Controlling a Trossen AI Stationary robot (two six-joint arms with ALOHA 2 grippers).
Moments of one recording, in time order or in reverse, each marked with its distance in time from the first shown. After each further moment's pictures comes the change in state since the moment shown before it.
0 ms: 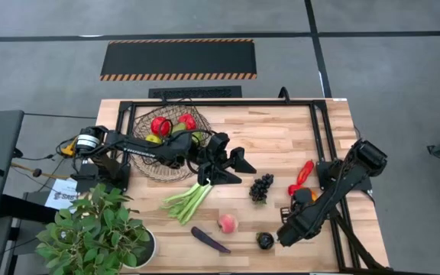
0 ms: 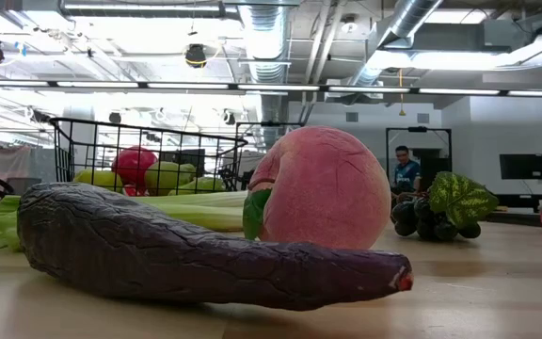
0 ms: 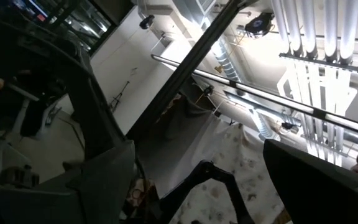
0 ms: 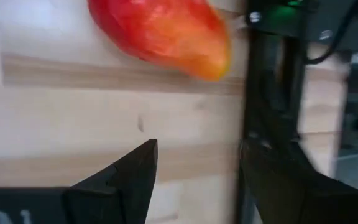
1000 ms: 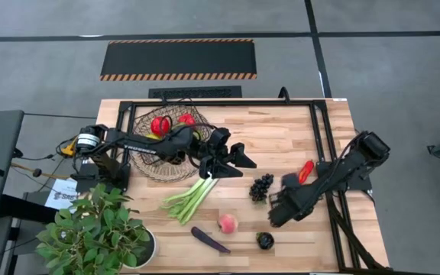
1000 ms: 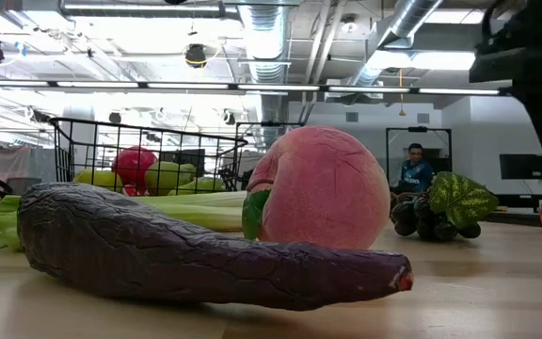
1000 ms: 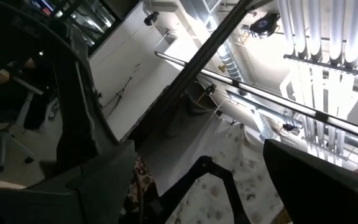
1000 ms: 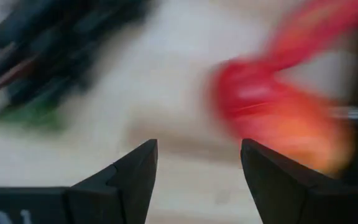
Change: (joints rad) left arm 0.040 0.000 0.000 -0.017 0.033 -0.037; right arm -0.159 -0.075 -0.128 0.278 0.274 -0.281
